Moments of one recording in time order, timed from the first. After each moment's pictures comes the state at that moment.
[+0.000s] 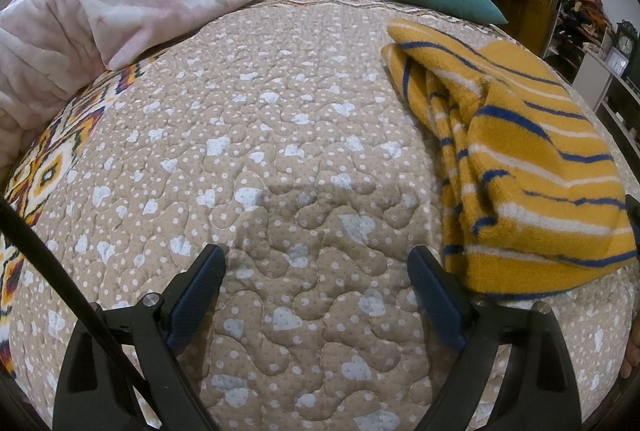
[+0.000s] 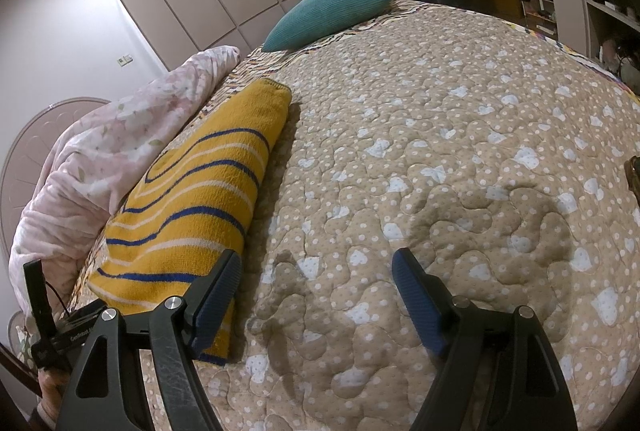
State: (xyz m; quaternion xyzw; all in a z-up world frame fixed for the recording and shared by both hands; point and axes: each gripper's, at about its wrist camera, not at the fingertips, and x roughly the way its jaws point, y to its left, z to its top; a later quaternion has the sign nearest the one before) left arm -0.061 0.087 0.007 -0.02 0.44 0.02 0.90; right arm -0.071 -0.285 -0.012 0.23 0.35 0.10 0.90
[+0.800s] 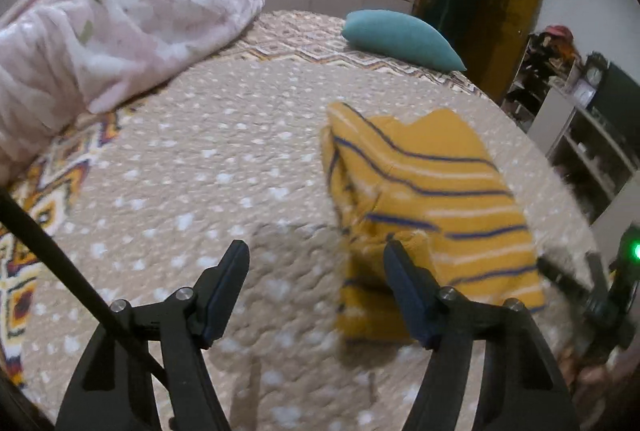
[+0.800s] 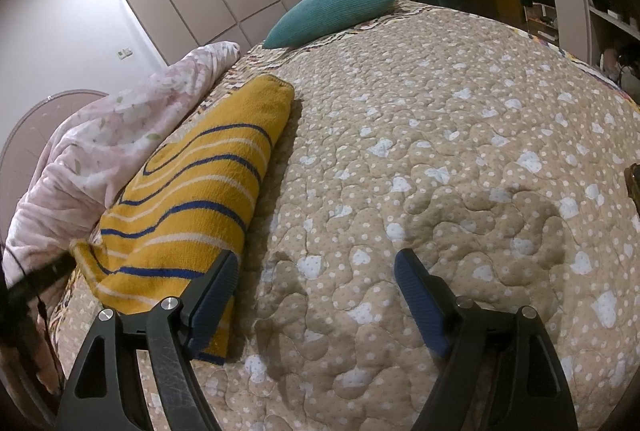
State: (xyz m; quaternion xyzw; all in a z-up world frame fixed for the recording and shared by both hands) left arm -0.057 0.064 0.081 -0.07 0.39 -0.04 0.92; right arm -0.066 -0.285 -0.012 0.21 0.36 0.10 0.91
